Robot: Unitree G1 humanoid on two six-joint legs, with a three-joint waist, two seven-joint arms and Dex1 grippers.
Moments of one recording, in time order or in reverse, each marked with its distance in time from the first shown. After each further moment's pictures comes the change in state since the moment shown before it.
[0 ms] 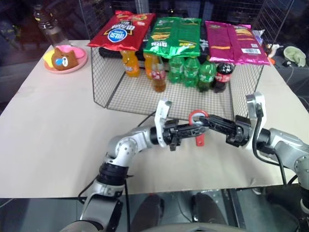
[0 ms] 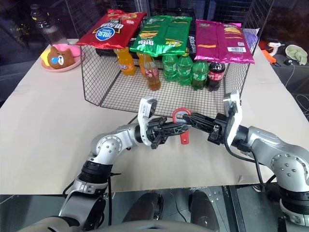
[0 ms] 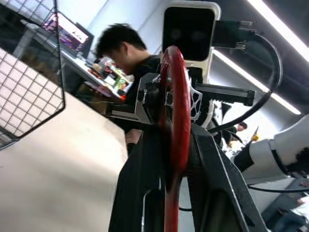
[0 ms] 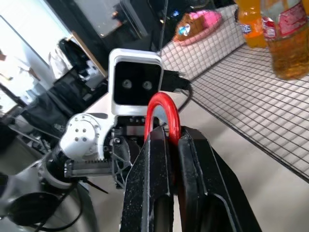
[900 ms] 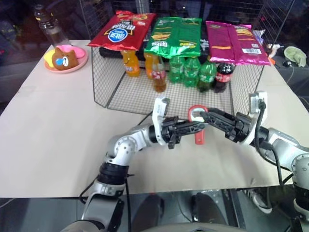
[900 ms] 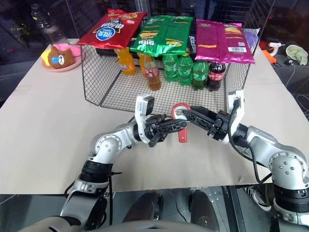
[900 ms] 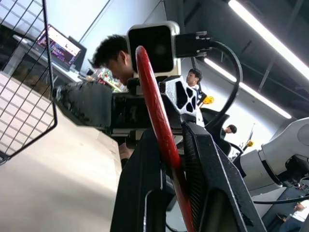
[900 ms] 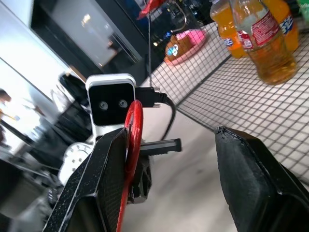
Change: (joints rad) left arm -0.010 -0.015 0.015 -0.005 -0.019 -0.012 -0.025; right arm -0.001 0.068 -0.033 0.091 0.238 0.012 -0.169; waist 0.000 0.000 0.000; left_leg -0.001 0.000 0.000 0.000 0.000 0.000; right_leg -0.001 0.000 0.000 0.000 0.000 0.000
